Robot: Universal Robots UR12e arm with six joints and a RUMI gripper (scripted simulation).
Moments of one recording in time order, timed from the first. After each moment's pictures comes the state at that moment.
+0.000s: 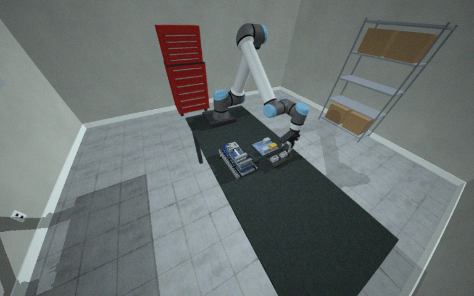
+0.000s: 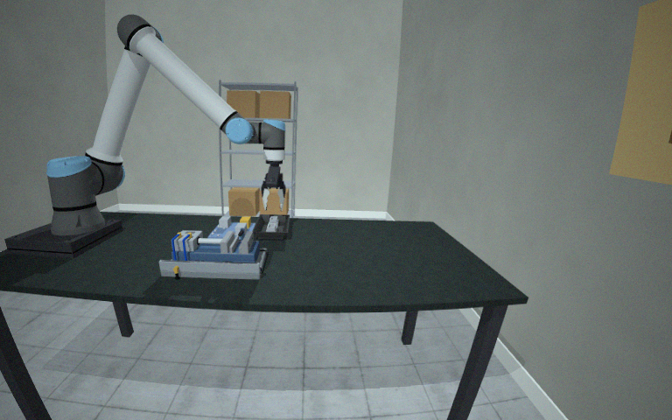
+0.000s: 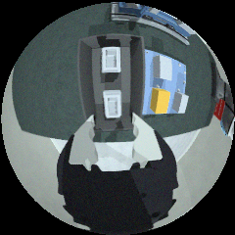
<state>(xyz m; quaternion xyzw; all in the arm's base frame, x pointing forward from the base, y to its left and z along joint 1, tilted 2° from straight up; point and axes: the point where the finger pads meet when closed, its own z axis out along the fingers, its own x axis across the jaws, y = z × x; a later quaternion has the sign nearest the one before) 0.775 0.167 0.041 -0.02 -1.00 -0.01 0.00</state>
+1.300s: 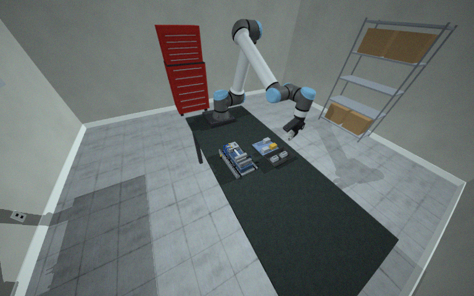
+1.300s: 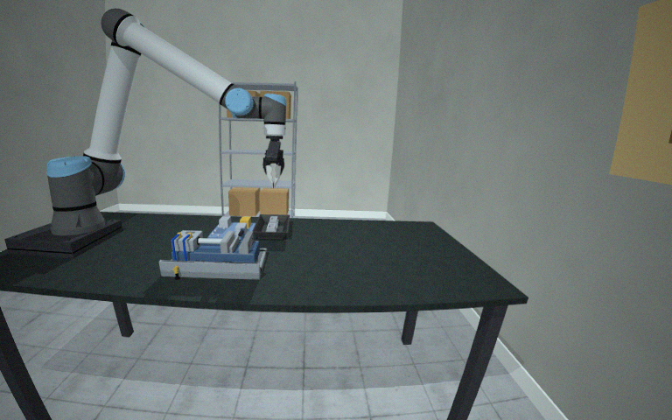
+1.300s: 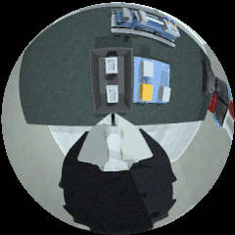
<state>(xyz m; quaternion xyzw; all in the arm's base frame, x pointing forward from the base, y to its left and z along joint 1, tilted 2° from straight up) 0.776 0.164 0.145 -0.02 -1.00 -0.01 0.00</state>
